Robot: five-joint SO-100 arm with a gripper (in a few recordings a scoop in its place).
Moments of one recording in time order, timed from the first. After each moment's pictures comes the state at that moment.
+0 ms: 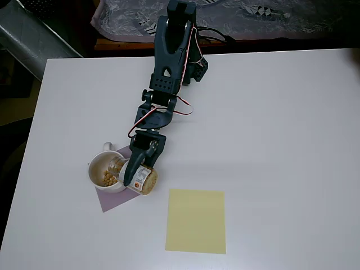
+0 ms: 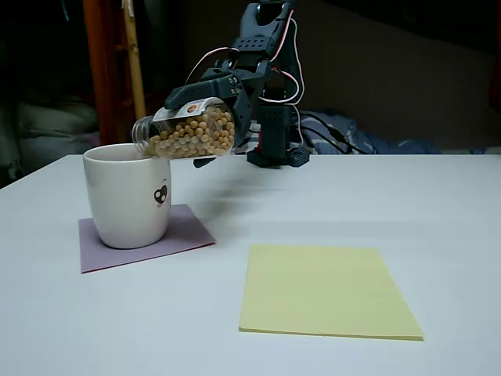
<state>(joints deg) 16.4 88.1 124.0 -10.7 16.3</state>
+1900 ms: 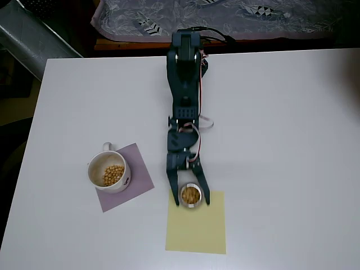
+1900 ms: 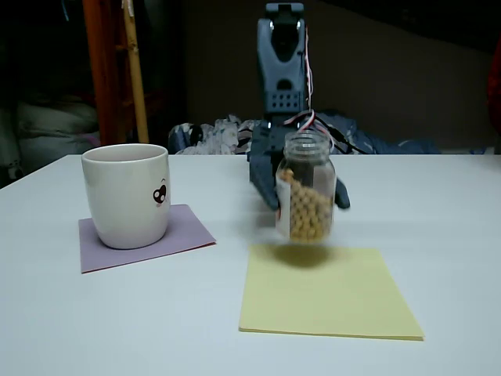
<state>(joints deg) 1.1 55.3 114.1 -47.6 -88.5</state>
